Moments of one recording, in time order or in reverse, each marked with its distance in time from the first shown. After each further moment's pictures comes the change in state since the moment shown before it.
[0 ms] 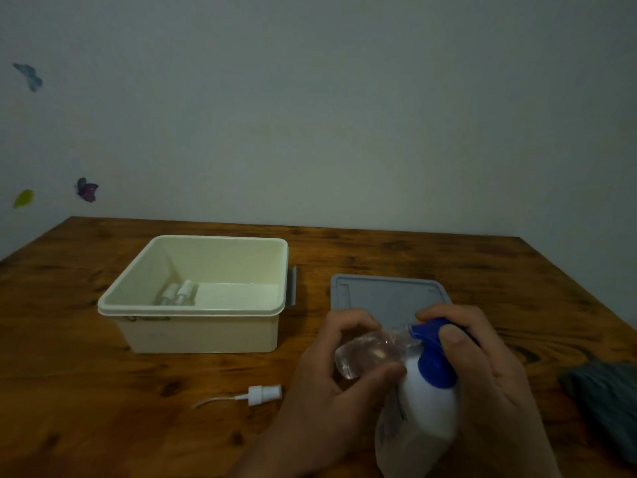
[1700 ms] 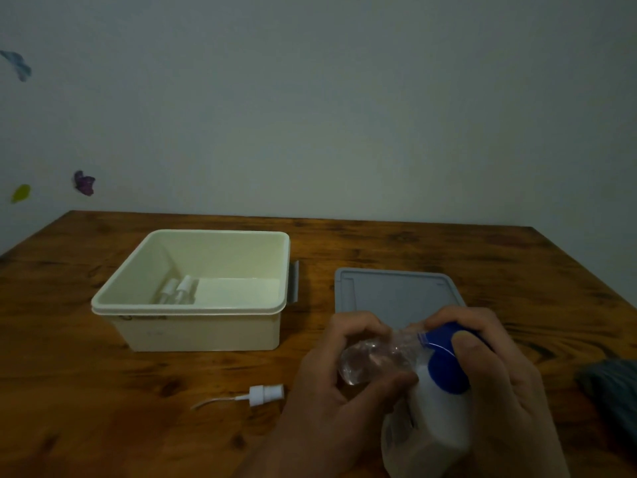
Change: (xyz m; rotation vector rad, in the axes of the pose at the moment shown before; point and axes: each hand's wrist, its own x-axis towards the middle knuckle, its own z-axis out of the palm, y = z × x) left_hand 0.002 0.001 0.002 -0.014 0.035 -0.034; right_hand 0.003 0.003 0.002 0.042 0.016 0.019
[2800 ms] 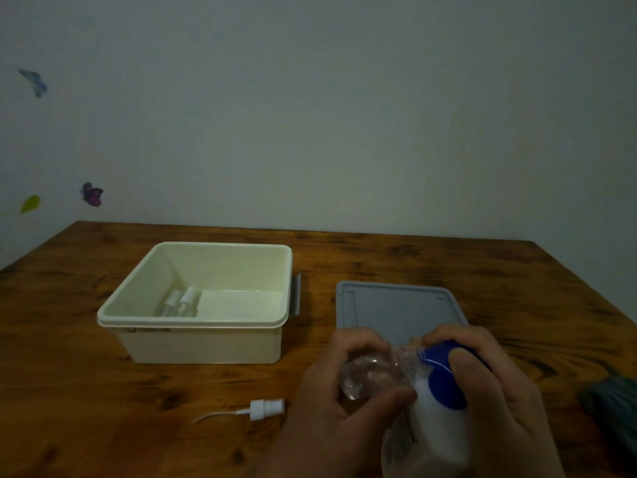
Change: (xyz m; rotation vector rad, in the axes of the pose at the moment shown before) left_hand 0.001 0.003 0.000 0.024 0.019 0.003; right_hand 0.000 -0.007 0.002 0.002 0.008 0.028
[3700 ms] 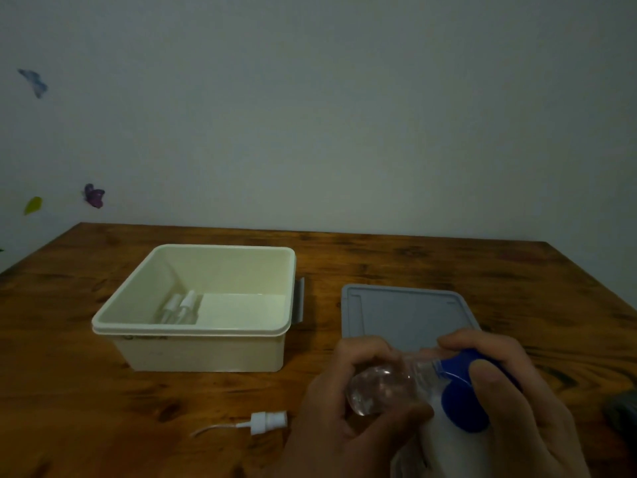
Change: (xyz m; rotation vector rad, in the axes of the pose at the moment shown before) left_hand 0.006 -0.003 -0.001 0.020 0.005 0.060; right_hand 0.005 0.002 0.002 0.089 0.067 -0.019
